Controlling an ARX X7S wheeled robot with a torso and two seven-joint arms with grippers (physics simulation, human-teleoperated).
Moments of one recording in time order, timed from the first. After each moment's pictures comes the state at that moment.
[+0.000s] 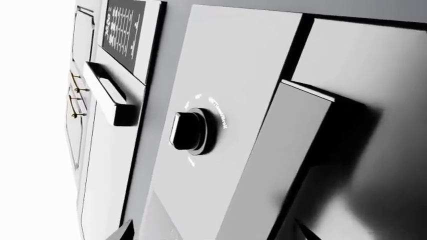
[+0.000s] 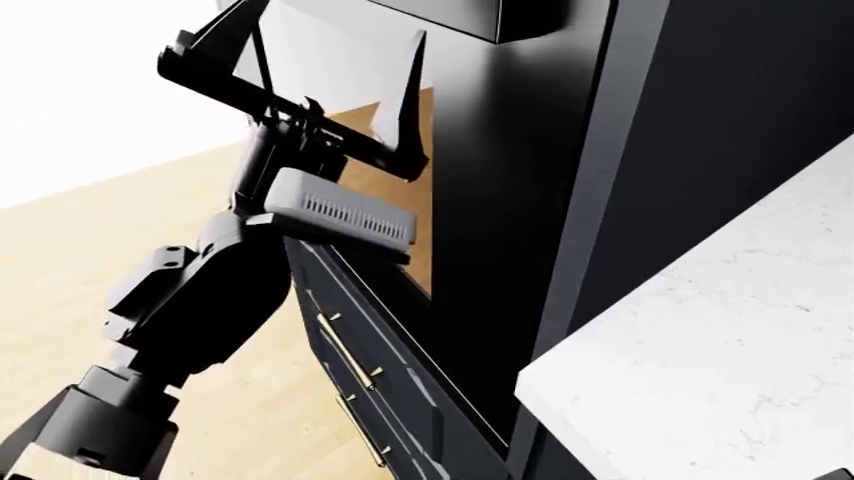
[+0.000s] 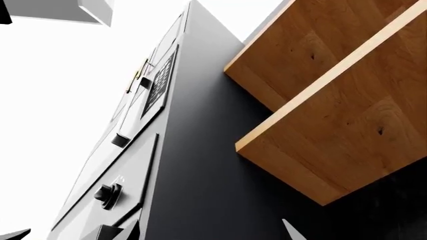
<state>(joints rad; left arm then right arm) -1.03 -0.33 0.60 -0.44 0.34 0.67 -0.38 -0.31 0.48 -0.17 -0.57 -0.39 -0.91 0.87</state>
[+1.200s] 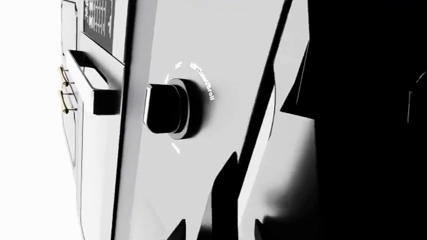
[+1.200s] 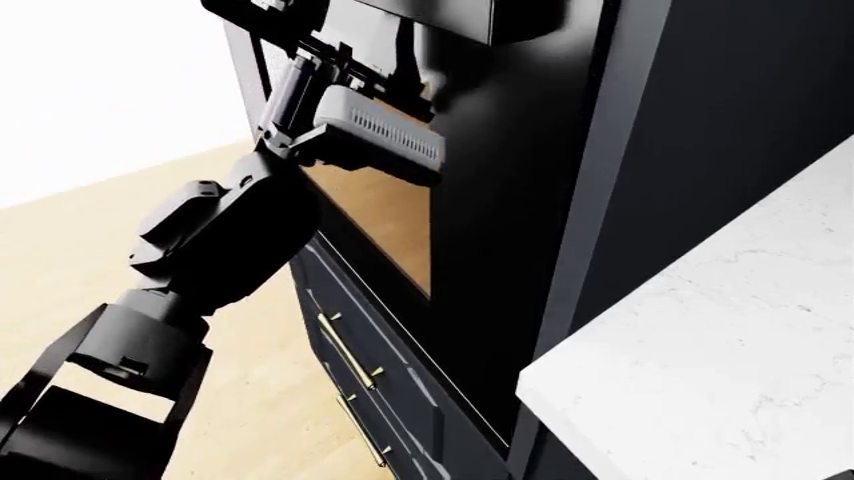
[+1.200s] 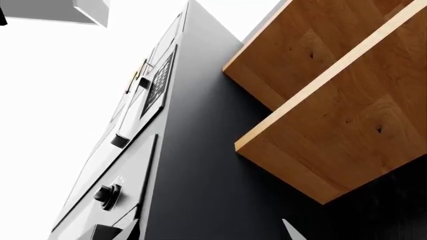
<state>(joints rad) -1.28 -0.19 0.67 -0.87 0.41 0.76 -0.46 -0.30 0.51 -0.19 -0.57 -0.39 -0.91 0.90</state>
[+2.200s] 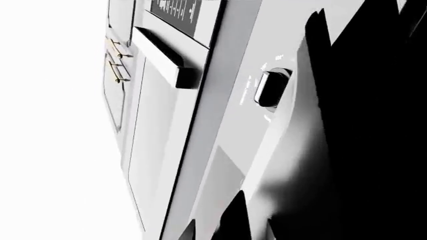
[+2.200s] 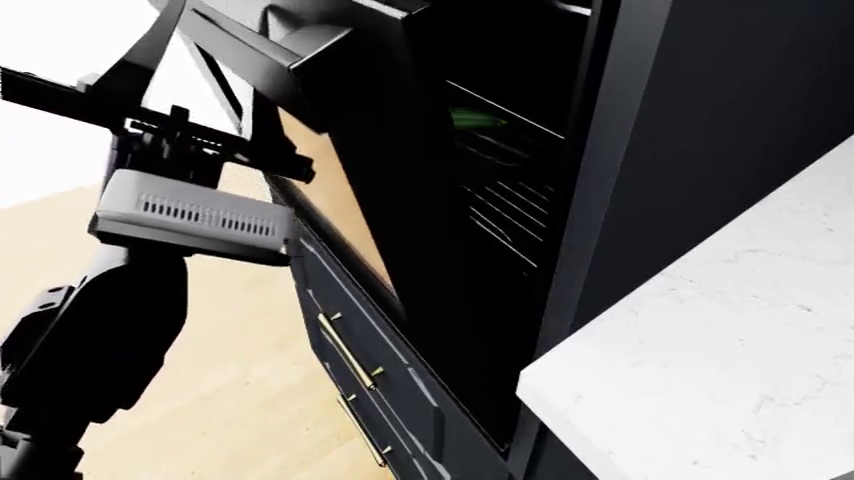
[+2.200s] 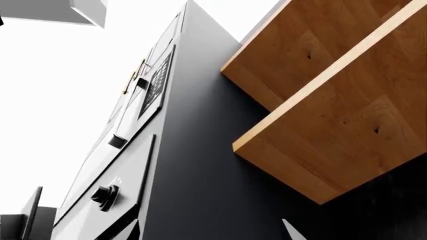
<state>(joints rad) -0.88 -0.55 0.50 -0.17 0.14 0.54 -0.34 -0.30 0.52 -0.19 -0.57 -0.40 -0.90 0.93</state>
